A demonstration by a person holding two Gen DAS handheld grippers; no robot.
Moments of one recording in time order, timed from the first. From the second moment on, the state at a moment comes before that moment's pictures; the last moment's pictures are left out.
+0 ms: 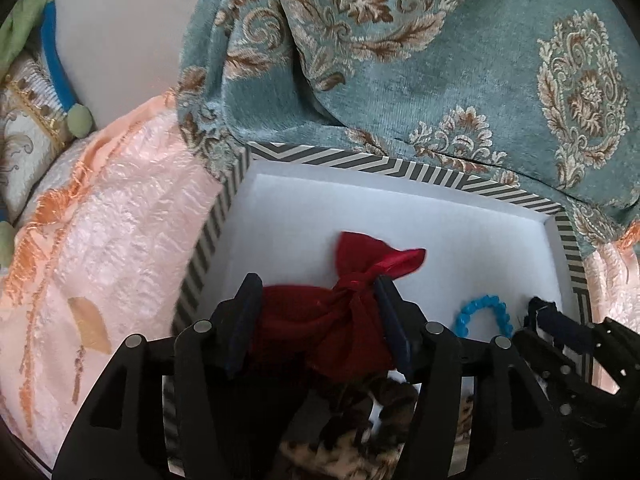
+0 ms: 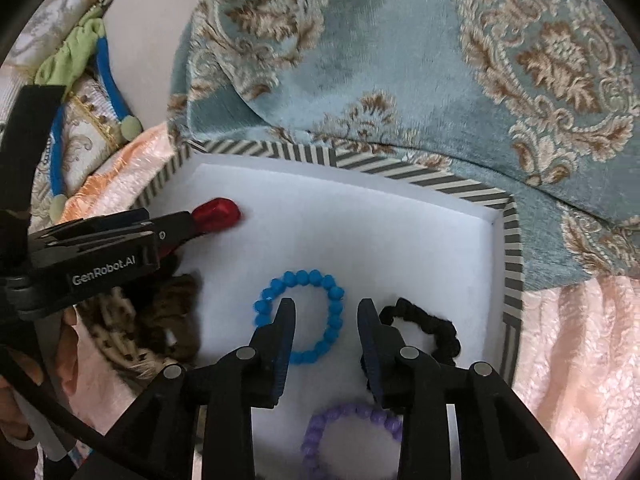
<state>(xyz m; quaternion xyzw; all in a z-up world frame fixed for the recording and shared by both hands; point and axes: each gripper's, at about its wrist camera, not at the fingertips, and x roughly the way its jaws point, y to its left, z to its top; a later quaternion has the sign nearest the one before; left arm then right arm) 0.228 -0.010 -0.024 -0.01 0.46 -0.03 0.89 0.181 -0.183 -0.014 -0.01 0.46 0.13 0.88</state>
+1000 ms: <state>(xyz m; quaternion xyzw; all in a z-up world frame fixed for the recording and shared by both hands) 0.021 -0.006 0.048 0.04 0.38 -0.01 0.92 -0.008 -0.205 0.055 0.02 0.39 0.12 0.91</state>
